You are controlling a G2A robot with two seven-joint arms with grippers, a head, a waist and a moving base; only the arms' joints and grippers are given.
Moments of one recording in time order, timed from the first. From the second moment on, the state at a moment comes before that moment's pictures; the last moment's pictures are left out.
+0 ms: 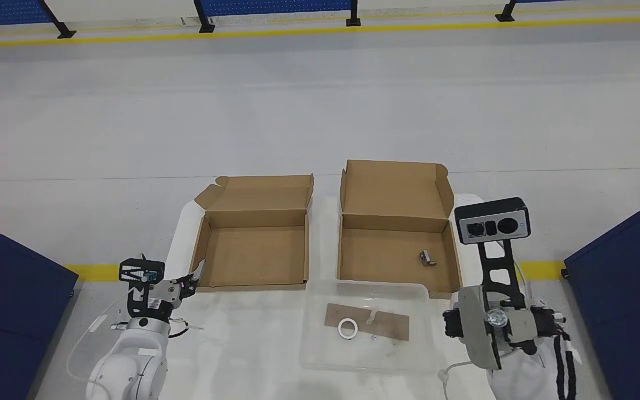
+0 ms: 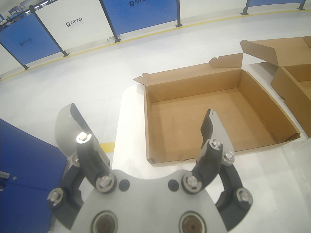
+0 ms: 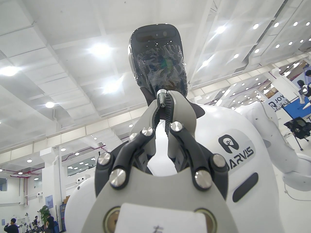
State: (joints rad) left arm 1.73 -1.15 -1.60 -1.80 1.33 0.00 0.00; right arm -1.42 -1.18 1.31 -2.18 1.28 -0.27 1.18
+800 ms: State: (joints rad) left arm 1.73 -1.15 -1.60 -1.80 1.33 0.00 0.00; right arm -1.50 -1.17 1.47 -2.15 1.20 -0.22 1.21
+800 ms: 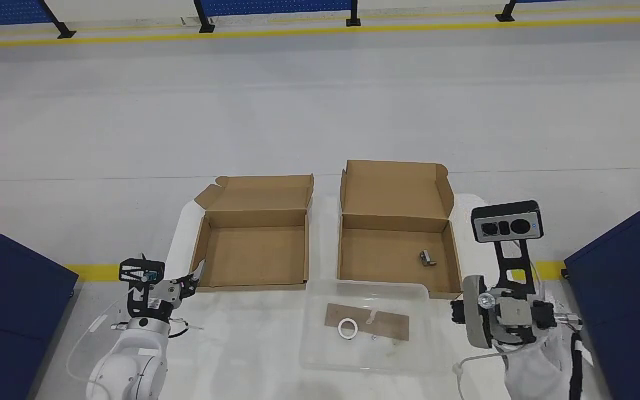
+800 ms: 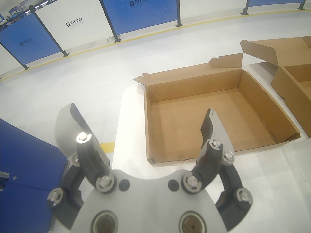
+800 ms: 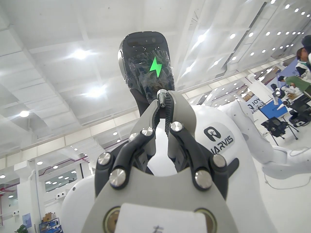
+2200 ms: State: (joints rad) left arm 1.73 -1.15 -1.60 -1.80 1.33 0.00 0.00; right arm -1.65 -1.12 1.83 -2.11 0.58 -0.12 1.36
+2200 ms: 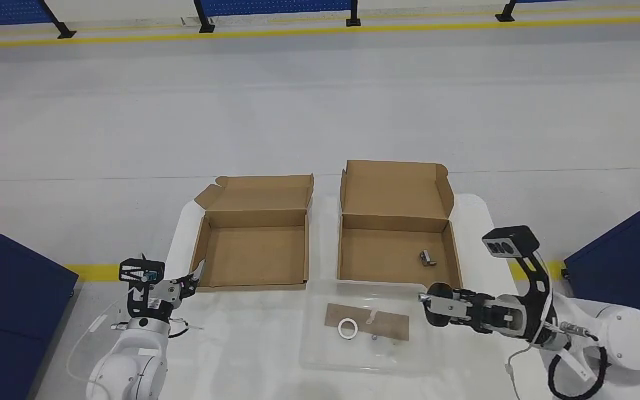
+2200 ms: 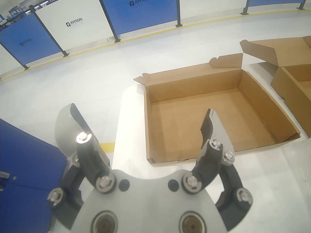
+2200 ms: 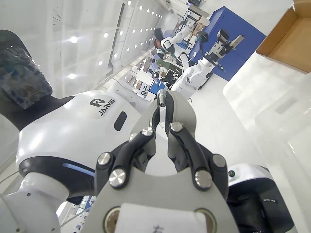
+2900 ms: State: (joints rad) left arm 1.73 -1.15 -1.60 -1.80 1.33 0.00 0.00; right arm -1.46 -1.07 1.67 -2.17 -0.31 0.14 1.25
